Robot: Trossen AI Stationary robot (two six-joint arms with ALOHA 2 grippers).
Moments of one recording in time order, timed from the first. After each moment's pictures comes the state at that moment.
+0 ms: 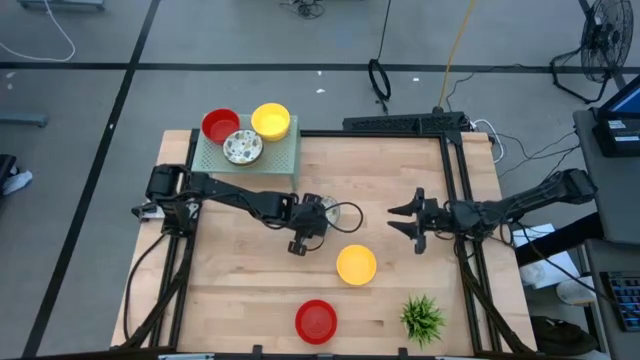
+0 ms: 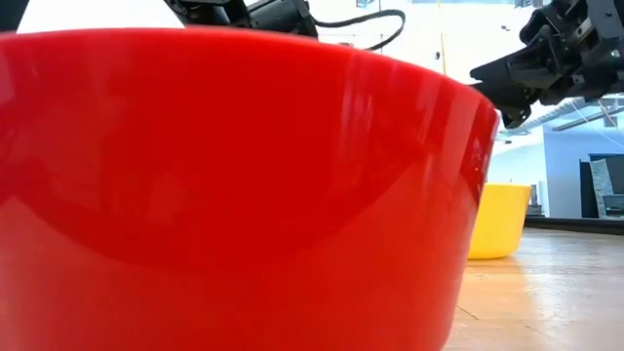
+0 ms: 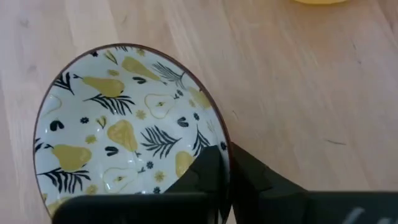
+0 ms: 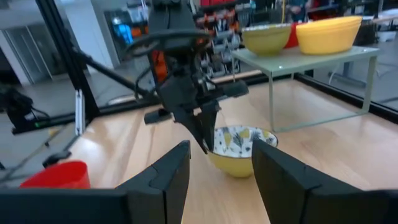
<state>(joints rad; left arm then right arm) -0.04 1.84 1.16 -0.37 -0.07 0.32 0.27 0.58 0.07 0.49 0.37 0.22</state>
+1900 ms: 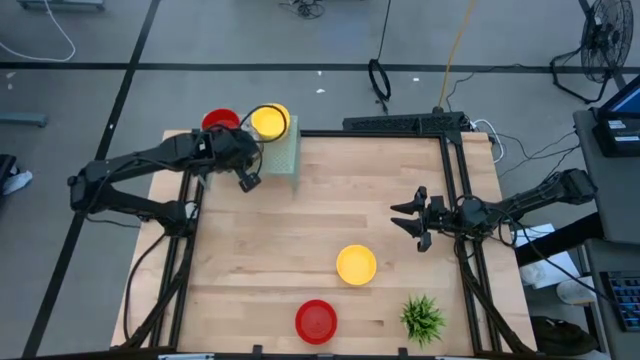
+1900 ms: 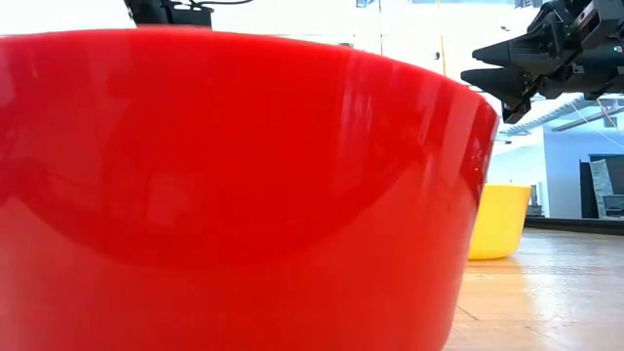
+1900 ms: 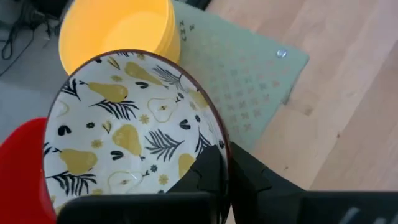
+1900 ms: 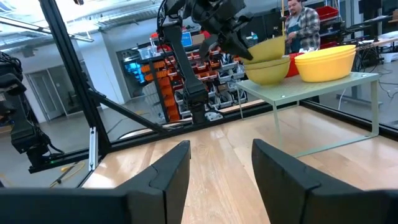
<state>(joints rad) 0.33 1.16 1.16 -1.00 -0.36 -0.07 0.27 0.58 0.02 0.69 0.37 0.22</state>
